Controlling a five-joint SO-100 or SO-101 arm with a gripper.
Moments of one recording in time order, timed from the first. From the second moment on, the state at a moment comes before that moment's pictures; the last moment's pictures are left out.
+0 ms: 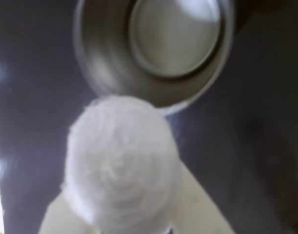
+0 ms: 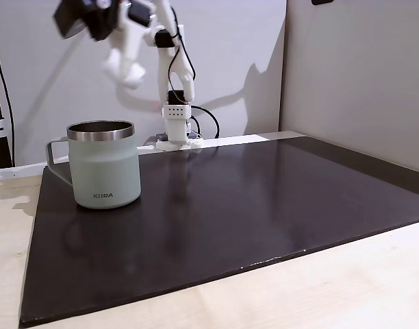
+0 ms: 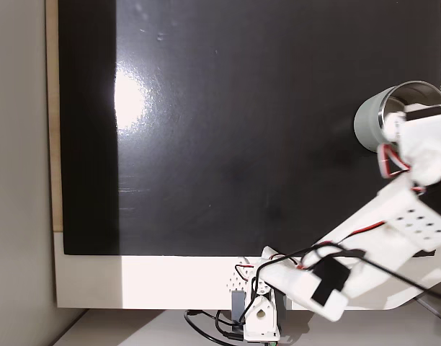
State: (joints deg) arm 36.5 72.8 34.2 99.3 -49.4
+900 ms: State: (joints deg) arm 41.5 54.7 16.3 100.5 -51.9
